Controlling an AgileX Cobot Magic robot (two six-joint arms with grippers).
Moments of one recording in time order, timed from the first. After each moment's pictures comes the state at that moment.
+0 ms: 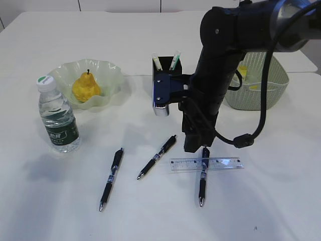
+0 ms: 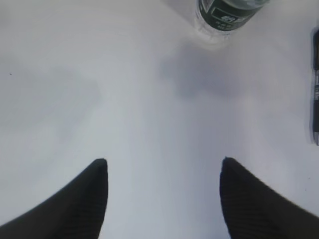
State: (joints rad) left arm 0.01 1.21 -0.87 -0.10 0.91 0.05; right arm 0.44 2.05 -1.58 0.15 1.07 -1.15
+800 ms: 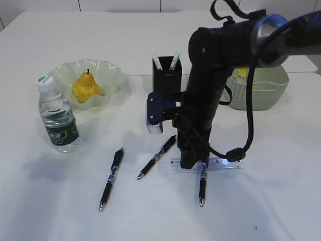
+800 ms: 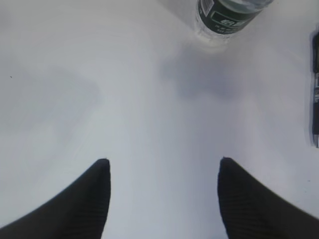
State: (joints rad) left arm 0.01 1.21 -0.87 -0.10 0.90 0.05; right arm 0.47 2.11 -1.57 0.16 1.08 -1.16
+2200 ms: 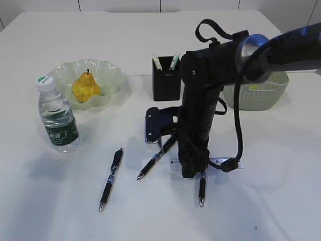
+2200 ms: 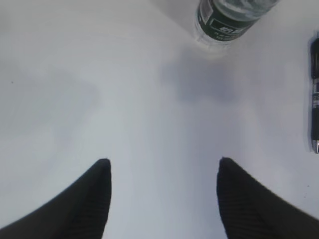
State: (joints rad) left arm 0.01 1.21 -0.87 -0.11 0.89 0.05; right arm 0.50 2.16 -1.55 0.07 1.01 -1.11
